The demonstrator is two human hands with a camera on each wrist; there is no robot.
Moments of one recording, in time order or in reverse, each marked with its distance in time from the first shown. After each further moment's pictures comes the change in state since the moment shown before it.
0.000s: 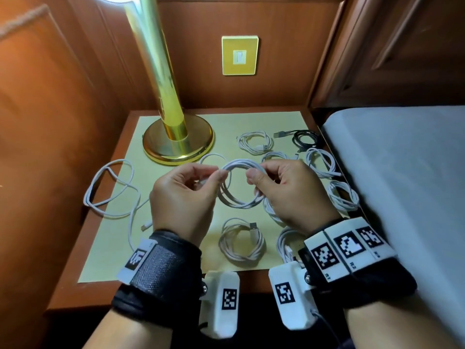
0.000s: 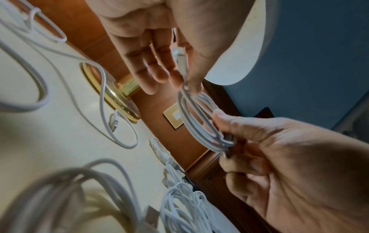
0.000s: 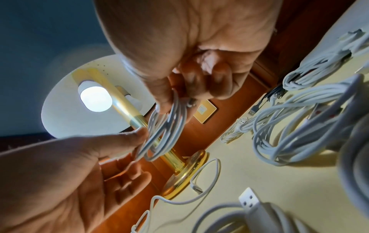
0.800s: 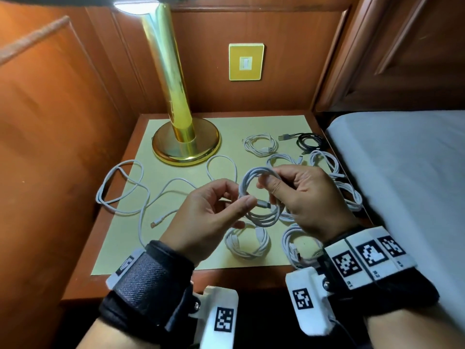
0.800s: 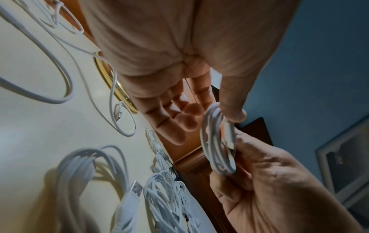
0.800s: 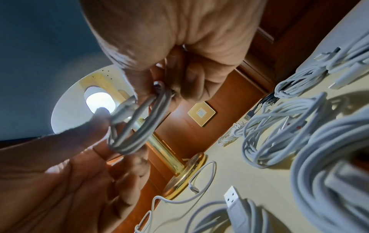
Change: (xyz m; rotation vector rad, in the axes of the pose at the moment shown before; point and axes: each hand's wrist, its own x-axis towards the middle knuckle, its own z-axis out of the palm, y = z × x) left_hand -0.021 0.009 -0.016 -0.169 -0.558 -0.184; right_hand -0.018 0.002 -0.013 0.142 -0.031 -0.103
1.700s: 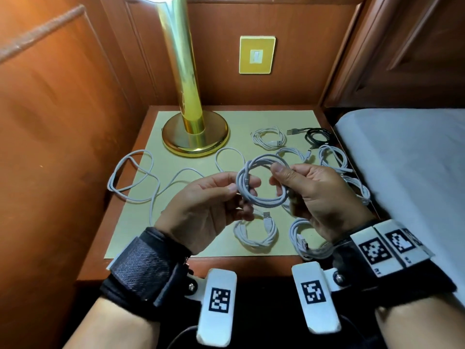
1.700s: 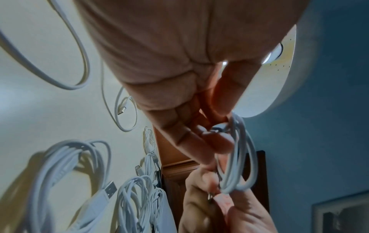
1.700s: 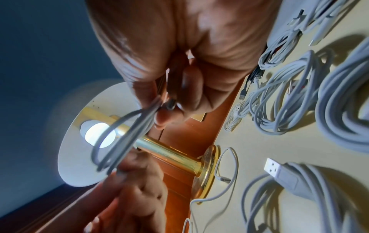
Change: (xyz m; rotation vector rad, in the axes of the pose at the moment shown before) left_hand -0.003 -0.002 -0.023 -0.605 -0.274 -0.124; right_hand -0.005 -0.006 0.004 0.506 -0.067 0.381
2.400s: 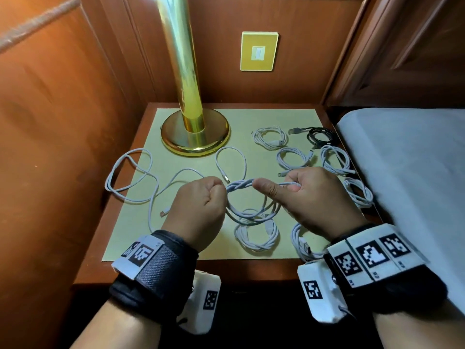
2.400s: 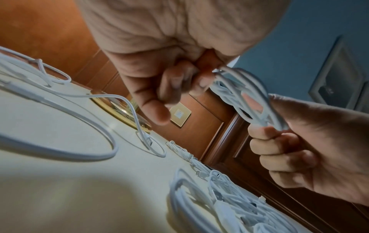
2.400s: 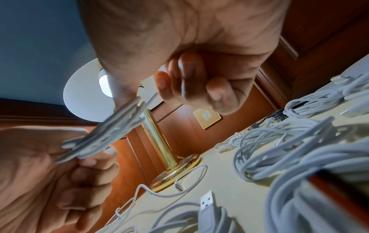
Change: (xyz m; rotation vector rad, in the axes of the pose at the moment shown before) left_hand 0.008 -0.006 -0.009 1.292 0.466 0.232; right_hand -0.002 -0.008 0.007 -0.852 0.167 -0.148
